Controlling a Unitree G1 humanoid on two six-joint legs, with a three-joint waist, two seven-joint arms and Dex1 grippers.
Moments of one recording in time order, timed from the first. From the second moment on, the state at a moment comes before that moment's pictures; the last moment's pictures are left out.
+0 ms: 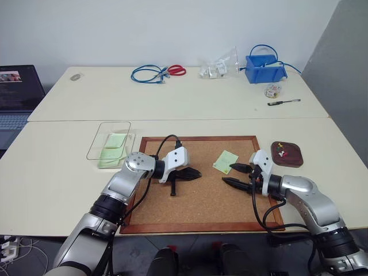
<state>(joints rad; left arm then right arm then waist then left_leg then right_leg) -0.54 0.49 -0.34 0.27 -0.11 0.14 -1.19 -0.22 -0.54 0.14 -0.07 0.34 0.37 0.86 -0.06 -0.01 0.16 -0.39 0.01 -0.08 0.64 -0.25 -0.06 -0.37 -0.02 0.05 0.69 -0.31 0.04</state>
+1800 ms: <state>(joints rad) -0.56 0.48 -0.35 0.31 -0.11 0.12 -1.21 -0.21 -0.55 -0.22 -0.27 0.44 0.55 0.61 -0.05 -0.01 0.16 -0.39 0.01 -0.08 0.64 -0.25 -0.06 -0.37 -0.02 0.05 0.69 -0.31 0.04</state>
